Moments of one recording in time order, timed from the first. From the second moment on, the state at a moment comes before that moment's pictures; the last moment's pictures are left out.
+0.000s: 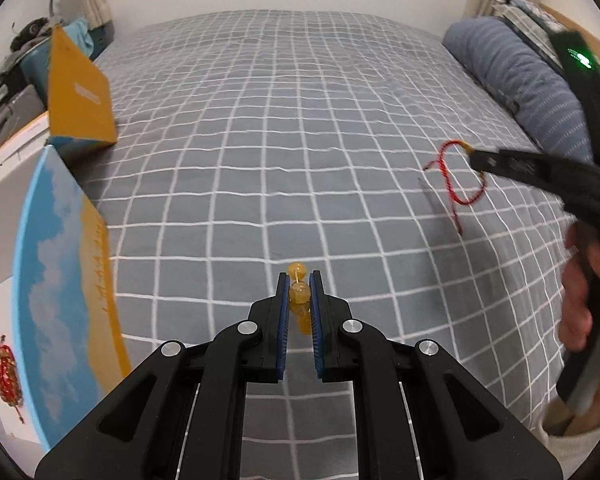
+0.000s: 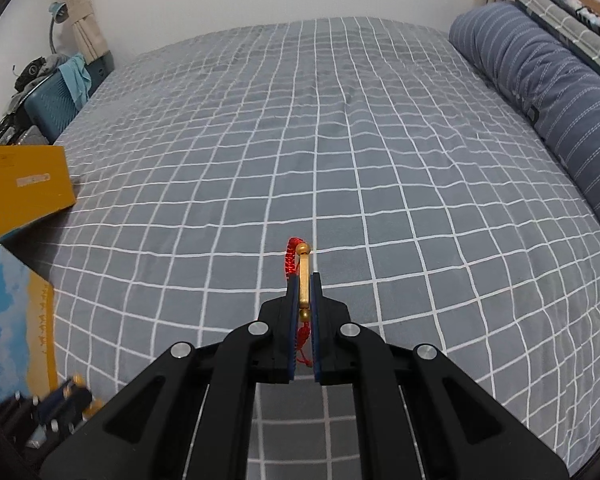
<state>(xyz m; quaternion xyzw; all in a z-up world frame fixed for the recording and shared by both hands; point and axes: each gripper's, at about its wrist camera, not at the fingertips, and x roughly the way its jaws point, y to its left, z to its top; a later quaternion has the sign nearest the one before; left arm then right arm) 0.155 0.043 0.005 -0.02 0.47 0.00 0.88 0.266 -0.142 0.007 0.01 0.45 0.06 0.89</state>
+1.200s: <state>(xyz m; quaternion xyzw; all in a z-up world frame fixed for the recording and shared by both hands) 0.052 0.199 0.104 -0.07 0.40 0.11 0.91 0.153 0.038 0.090 -0.04 0.38 0.20 0.90</state>
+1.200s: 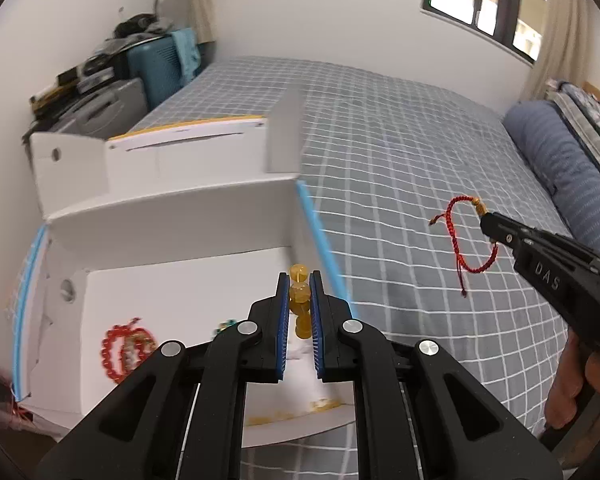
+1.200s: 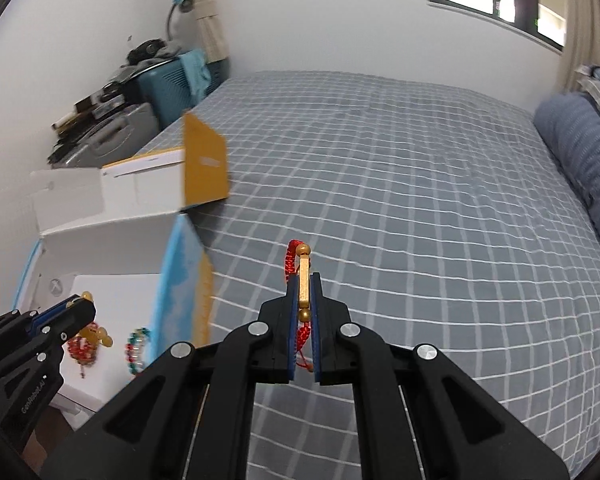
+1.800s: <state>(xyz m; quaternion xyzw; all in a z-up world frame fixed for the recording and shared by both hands) 0.010 0.310 0.094 -0.10 0.40 0.19 0.89 0.108 0.179 0.082 -0.09 0.37 0.28 0.88</state>
